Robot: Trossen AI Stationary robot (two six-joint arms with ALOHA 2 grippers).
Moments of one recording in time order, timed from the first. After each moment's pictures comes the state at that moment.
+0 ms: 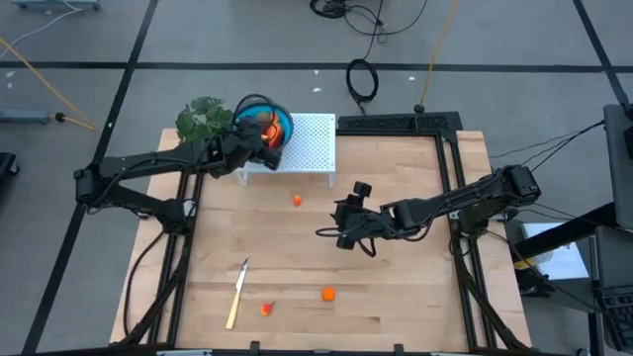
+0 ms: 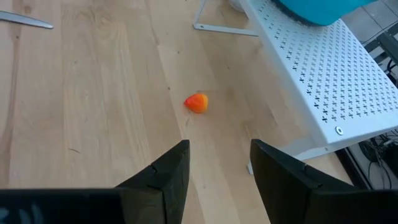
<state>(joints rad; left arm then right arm) 0.31 1.23 1.07 -0.55 -0.60 -0.43 0.22 1.57 1.10 -0.30 0.62 0.11</state>
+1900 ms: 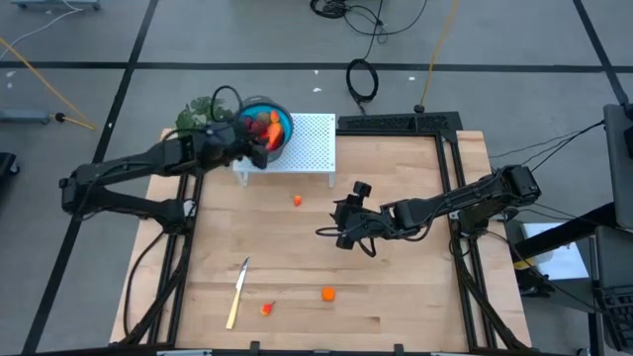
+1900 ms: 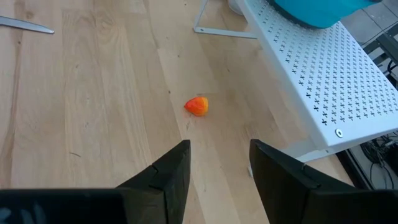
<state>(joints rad) 0.29 1.06 1.07 -0.51 -0.45 -0.47 0.22 1.57 1.10 -0.28 0.62 0.11</state>
